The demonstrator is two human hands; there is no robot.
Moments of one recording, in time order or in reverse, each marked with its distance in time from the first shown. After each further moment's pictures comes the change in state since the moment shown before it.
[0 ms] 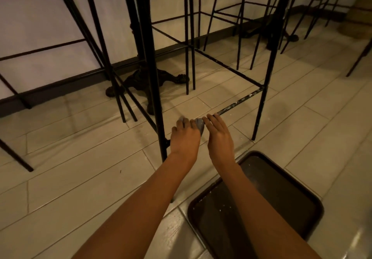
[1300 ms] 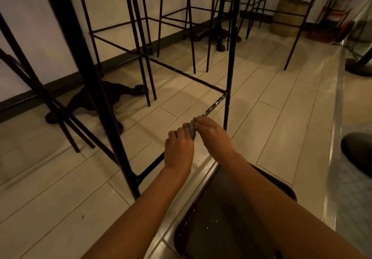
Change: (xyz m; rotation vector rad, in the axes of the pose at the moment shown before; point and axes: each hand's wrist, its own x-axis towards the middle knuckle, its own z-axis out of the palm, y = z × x) left_hand 0.058 0.032 0.026 -0.125 0.280 0.214; right_hand 0.049 0.065 -0.024 -0.123 -0.137 -0.134
